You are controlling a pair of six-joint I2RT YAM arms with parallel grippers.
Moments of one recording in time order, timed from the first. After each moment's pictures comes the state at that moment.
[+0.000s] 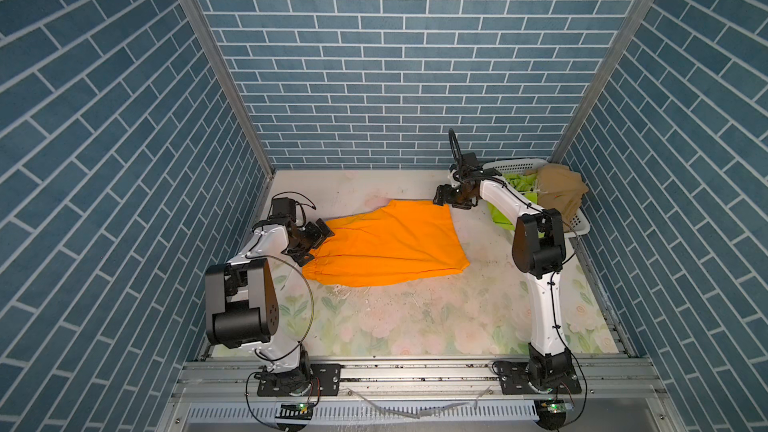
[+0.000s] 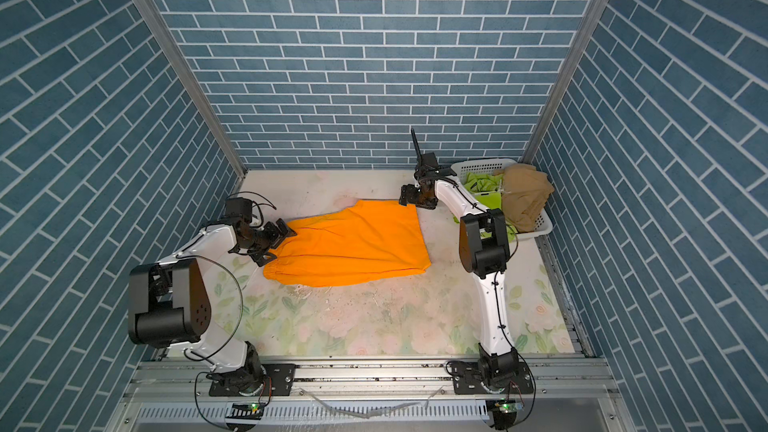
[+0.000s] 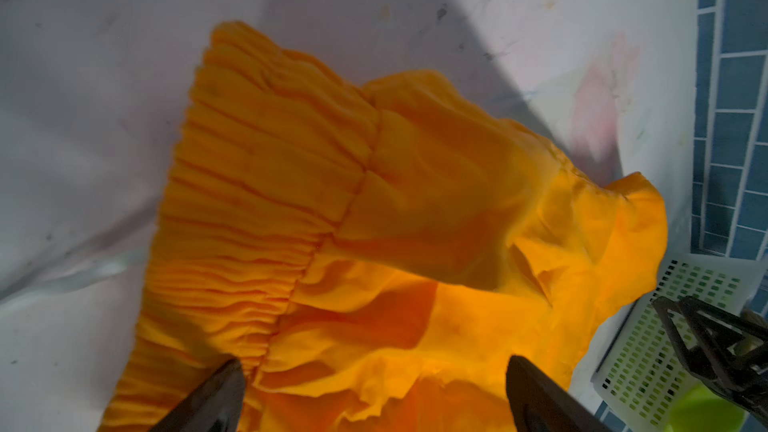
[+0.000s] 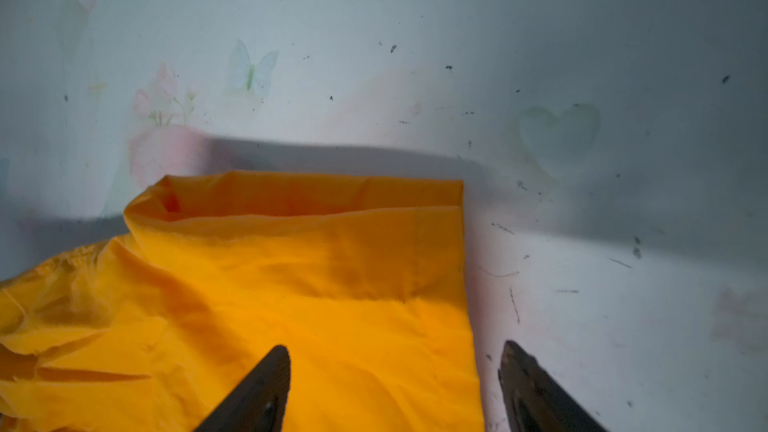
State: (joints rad) left arm 0.16 1.63 1.03 -0.59 0.40 -0.66; right arm 0.35 2.31 2.02 -0.77 -0.28 0.31
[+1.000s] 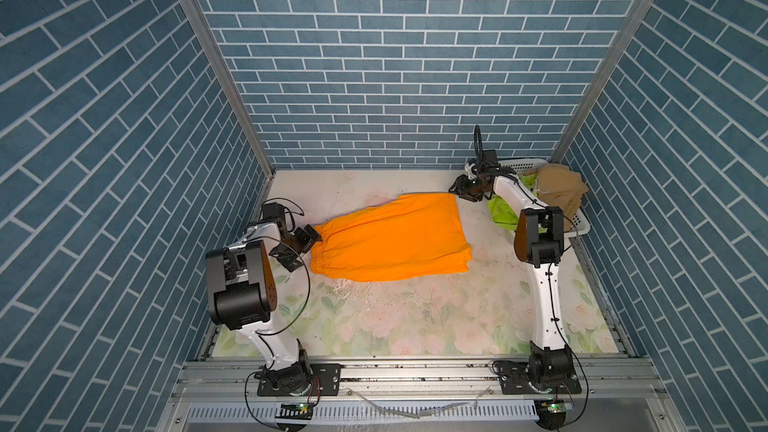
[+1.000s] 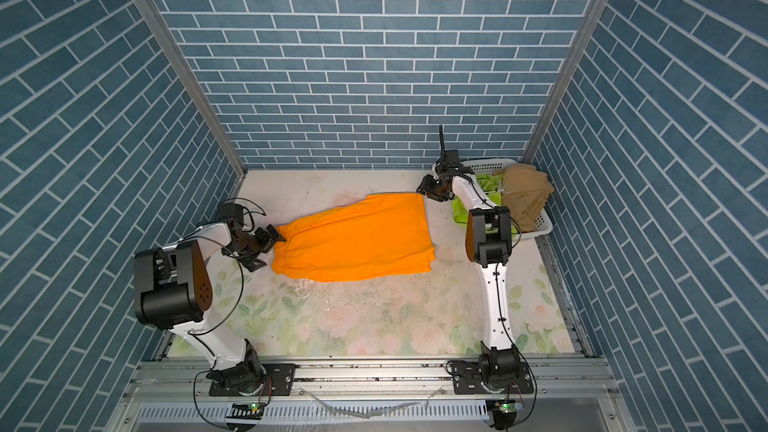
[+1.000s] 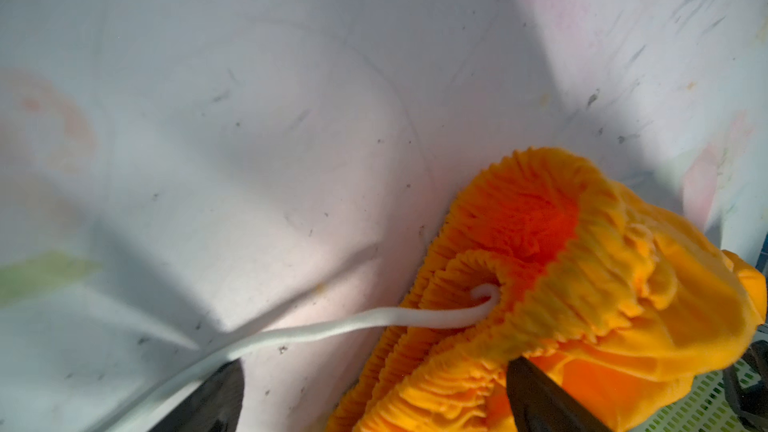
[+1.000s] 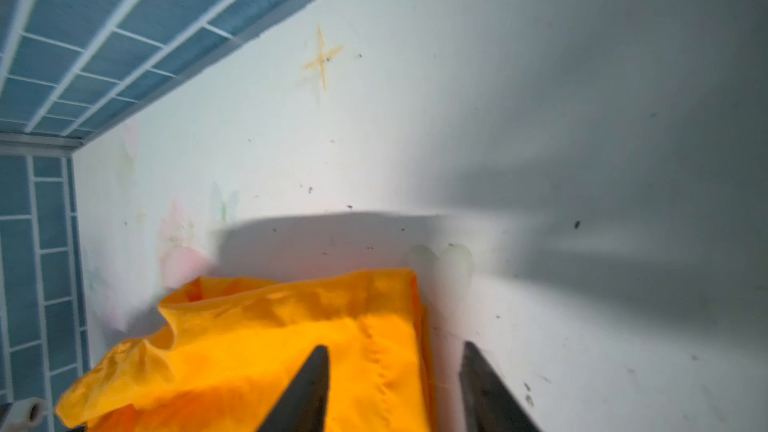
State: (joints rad) left arm 0.25 1.75 1.06 -0.59 0.37 -0.62; right arm 0.22 2.48 2.16 -0.70 -0.42 0.39
